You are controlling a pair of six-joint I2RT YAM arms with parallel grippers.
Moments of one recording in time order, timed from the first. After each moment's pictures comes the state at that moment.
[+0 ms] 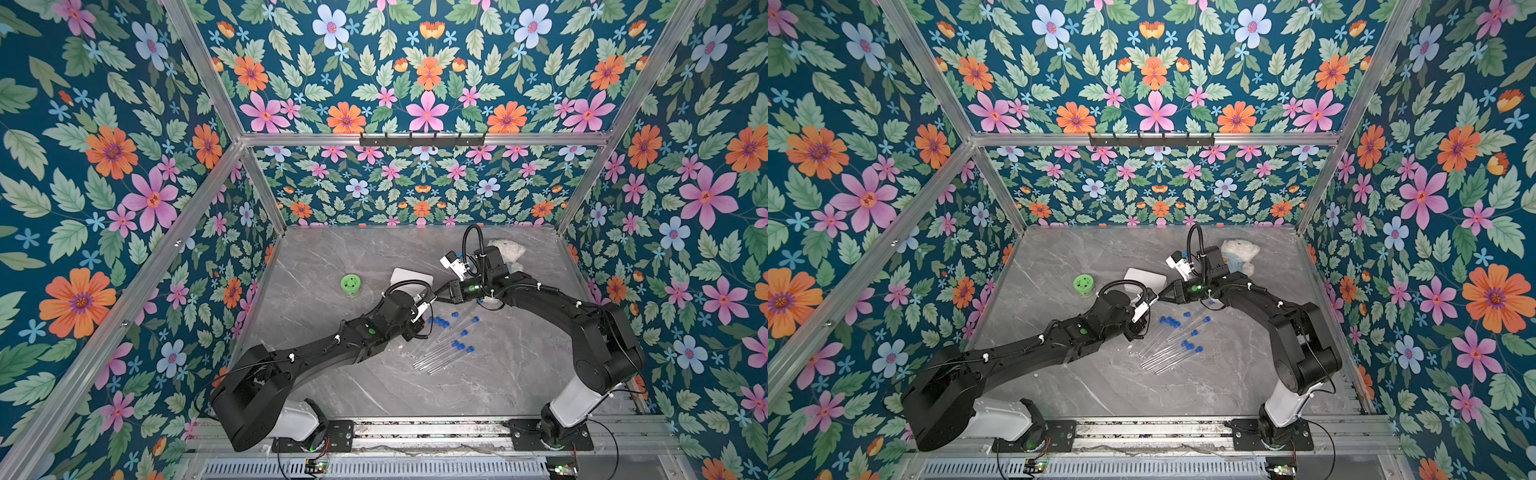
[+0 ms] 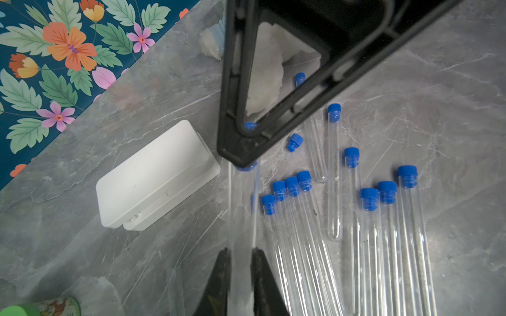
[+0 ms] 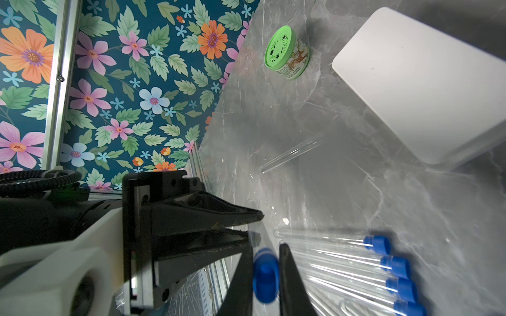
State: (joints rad) left arm -0.86 1.39 0.77 -0.02 -0.12 0.21; right arm 0.39 1.69 1.12 -0.23 -0.92 0.29
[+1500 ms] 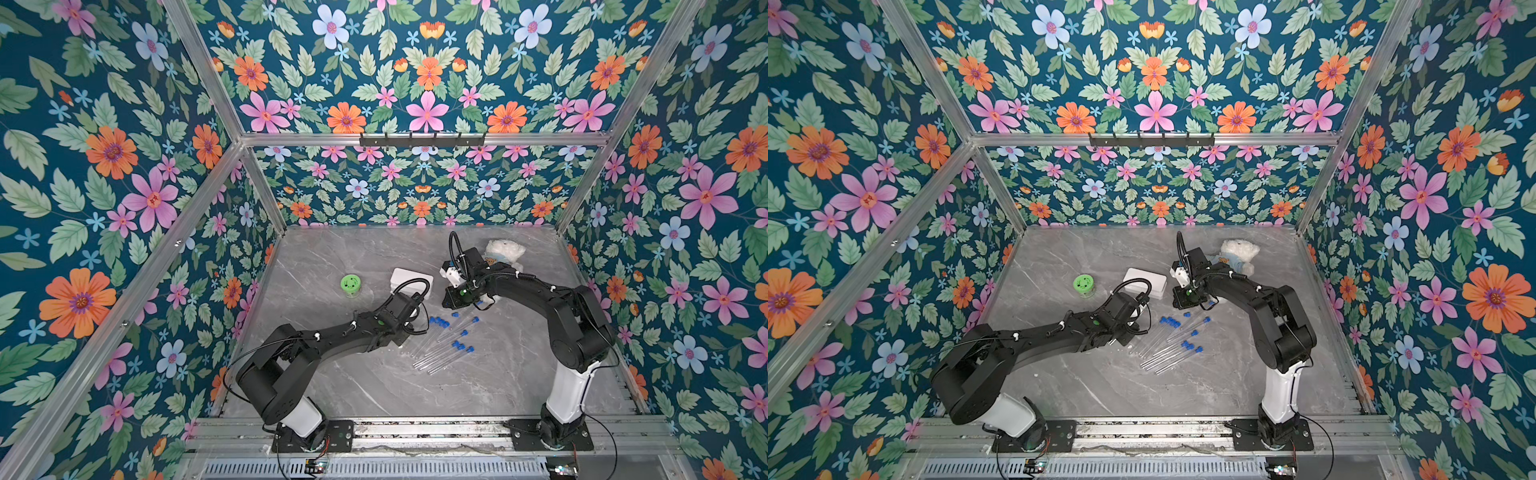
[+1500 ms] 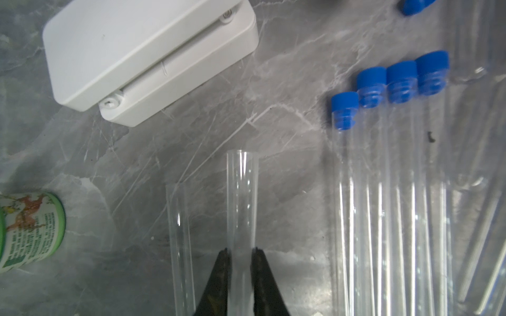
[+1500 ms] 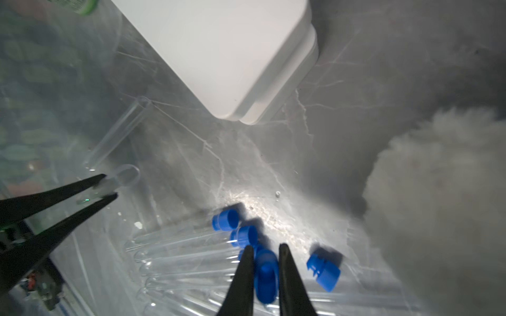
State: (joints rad) left arm -0.81 1.57 0.82 -0.23 -0.25 0.09; right arm 0.45 1.90 1.31 -0.61 -0.33 0.11
